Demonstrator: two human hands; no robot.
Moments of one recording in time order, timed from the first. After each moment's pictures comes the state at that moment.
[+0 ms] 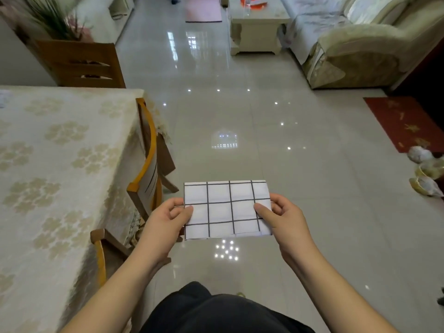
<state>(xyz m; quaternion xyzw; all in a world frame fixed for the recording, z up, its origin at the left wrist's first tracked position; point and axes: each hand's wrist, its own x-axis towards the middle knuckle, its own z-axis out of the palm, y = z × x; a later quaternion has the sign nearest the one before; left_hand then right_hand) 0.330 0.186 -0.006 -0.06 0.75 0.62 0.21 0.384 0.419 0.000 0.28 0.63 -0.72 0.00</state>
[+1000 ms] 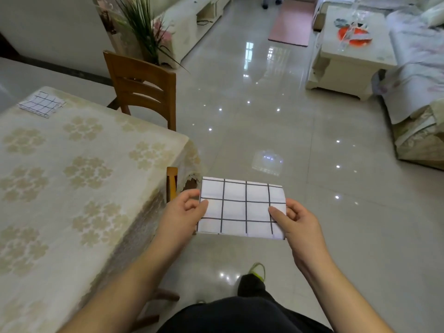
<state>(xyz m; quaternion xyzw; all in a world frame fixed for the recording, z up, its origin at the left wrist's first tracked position) -0.059 0.219 -0.019 -0.19 0.75 0.63 0.06 -0.071 0.453 -0.014 0.17 0.69 -0.69 0.10</state>
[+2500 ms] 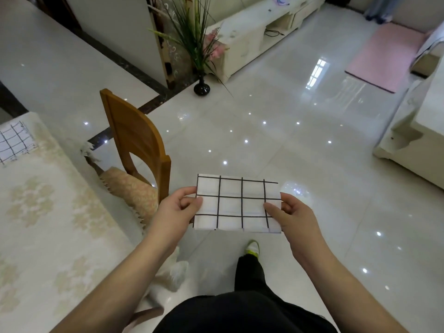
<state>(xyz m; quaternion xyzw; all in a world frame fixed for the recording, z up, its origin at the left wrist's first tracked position) -0.600 0.156 -0.034 -0.35 0.69 0.64 -0.03 -0.704 0.379 -0.025 0.02 0.73 -0.63 0.26</state>
